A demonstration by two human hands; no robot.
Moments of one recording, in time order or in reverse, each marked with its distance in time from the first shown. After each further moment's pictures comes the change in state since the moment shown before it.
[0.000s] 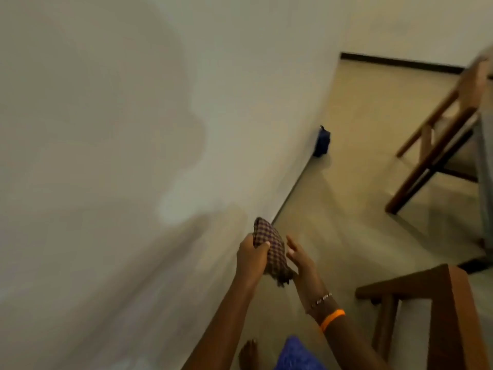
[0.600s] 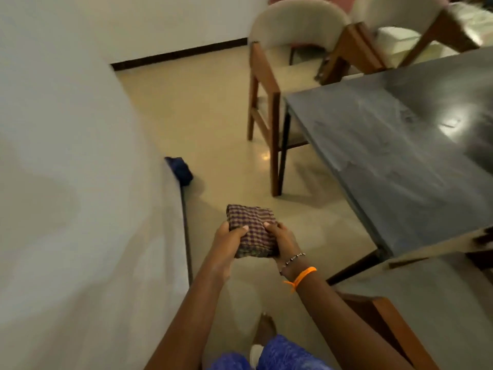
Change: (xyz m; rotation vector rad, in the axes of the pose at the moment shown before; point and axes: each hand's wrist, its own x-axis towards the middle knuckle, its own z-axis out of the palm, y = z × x) left_hand 0.213 0.209 0.313 0.158 -0.778 0.004; right_hand 0.214 -0.198 -0.235 0.535 0.753 -0.115
